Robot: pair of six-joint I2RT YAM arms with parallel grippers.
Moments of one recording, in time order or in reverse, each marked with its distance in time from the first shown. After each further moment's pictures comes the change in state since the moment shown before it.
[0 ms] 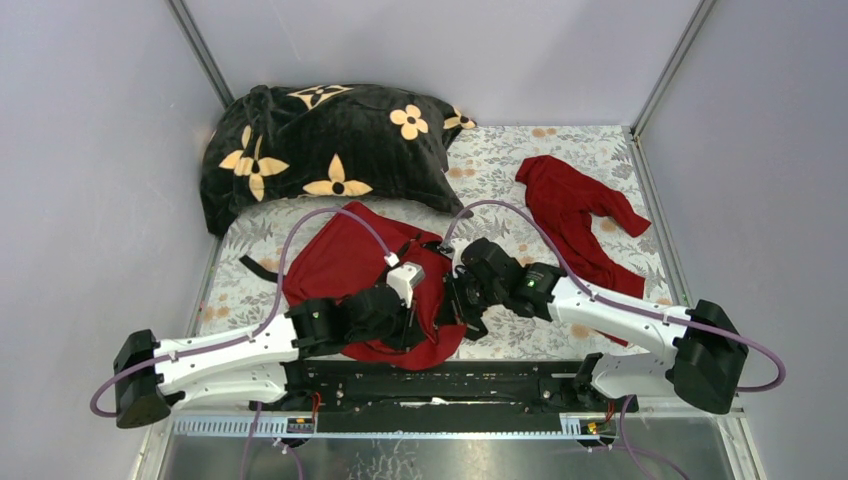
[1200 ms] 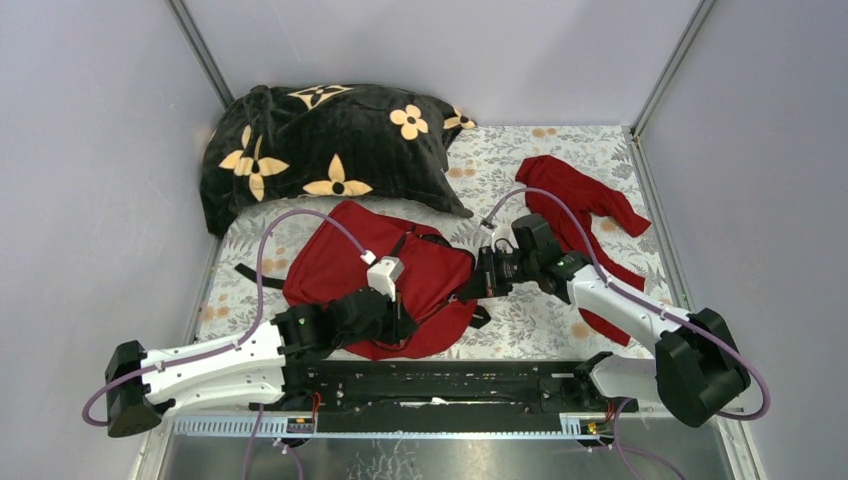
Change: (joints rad) left arm -0.002 -0.121 -0.075 0.011 -0.138 -0.102; right arm -0.426 -0.003 -0.165 0.191 -0.417 -0.058
